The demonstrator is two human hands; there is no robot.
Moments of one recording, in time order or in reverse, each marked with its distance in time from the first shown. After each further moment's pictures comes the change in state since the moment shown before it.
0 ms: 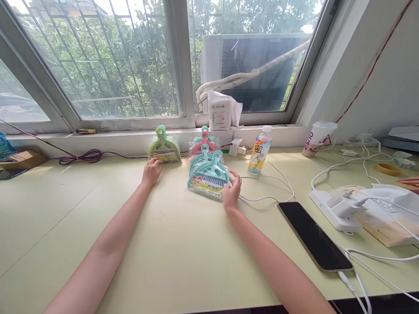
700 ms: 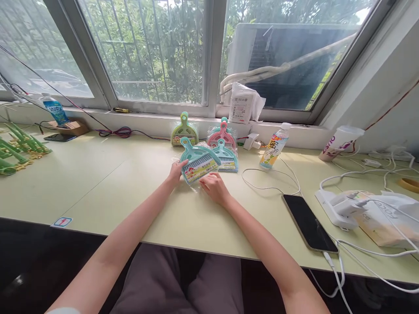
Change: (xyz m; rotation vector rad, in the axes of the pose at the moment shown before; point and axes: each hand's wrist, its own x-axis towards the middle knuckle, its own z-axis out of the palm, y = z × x) left_hand -0.104 0.121 -0.044 -1.410 0.007 -0.722; right_hand -0.059 -0.048 0.017 -0.482 -0.875 -0.784
